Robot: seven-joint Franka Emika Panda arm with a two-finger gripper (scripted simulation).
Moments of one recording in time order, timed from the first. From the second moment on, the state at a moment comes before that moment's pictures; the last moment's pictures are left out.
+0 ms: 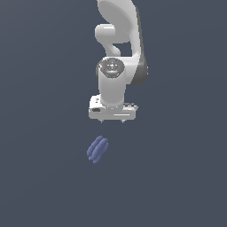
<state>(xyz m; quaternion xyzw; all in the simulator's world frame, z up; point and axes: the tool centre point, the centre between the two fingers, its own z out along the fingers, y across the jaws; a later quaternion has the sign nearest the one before) -0.012 -0.006 0.153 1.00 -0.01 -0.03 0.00</state>
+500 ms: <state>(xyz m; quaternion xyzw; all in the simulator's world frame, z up) -0.008 0.018 0.164 1.00 0.03 -0.02 0.01</state>
